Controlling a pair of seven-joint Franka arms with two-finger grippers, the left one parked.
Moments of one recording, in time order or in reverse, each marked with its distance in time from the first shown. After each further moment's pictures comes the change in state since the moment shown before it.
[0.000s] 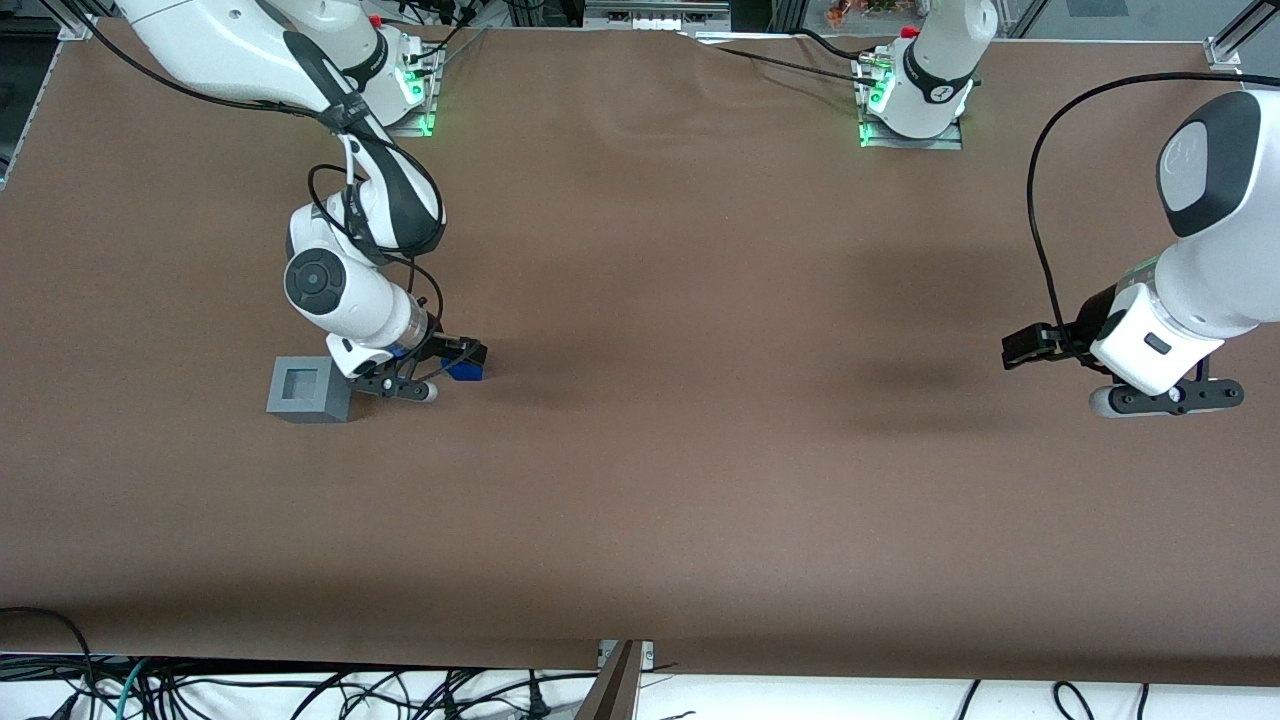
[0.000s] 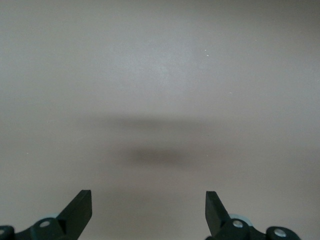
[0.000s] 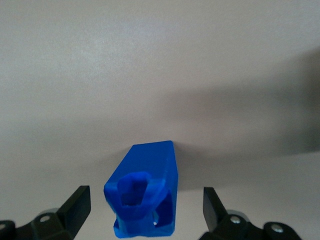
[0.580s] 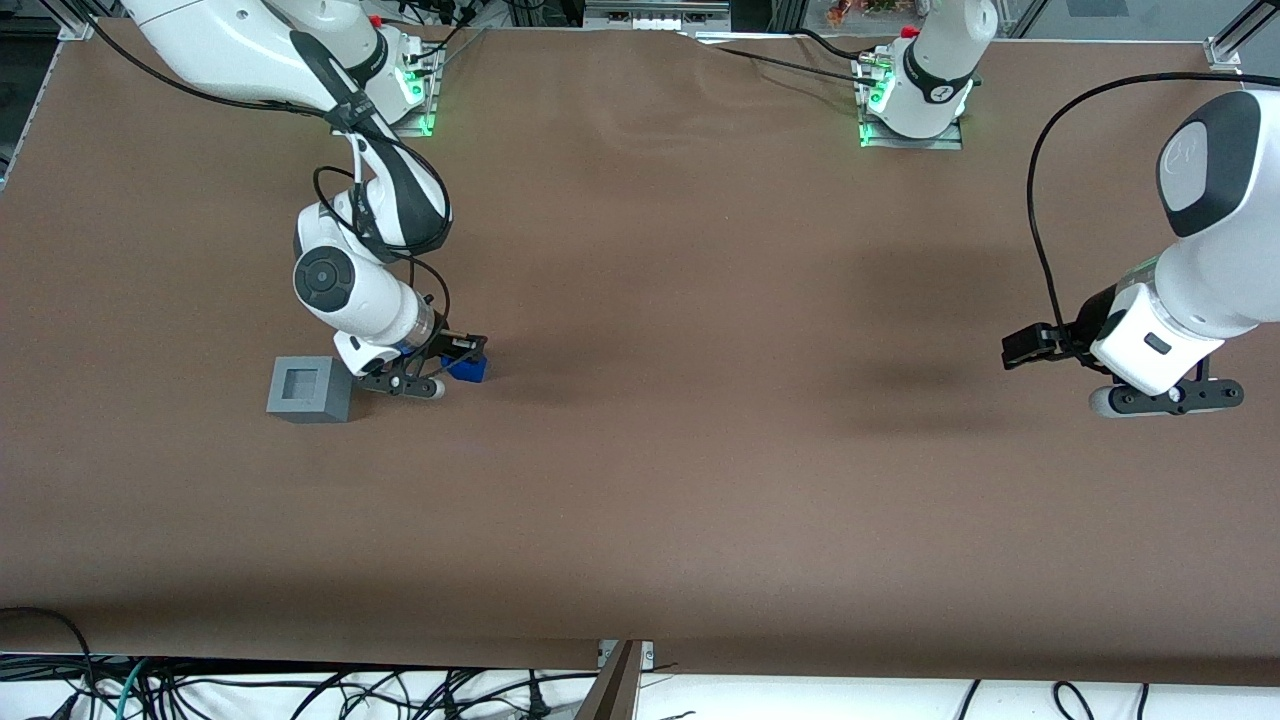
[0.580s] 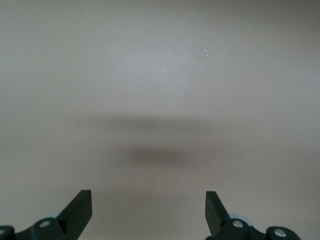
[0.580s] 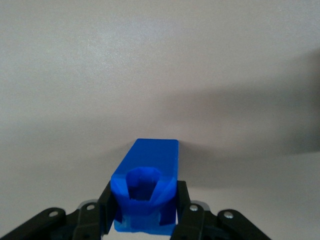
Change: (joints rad) arm 0.009 -0.002 0.000 -0.001 -0.001 0.000 -0.004
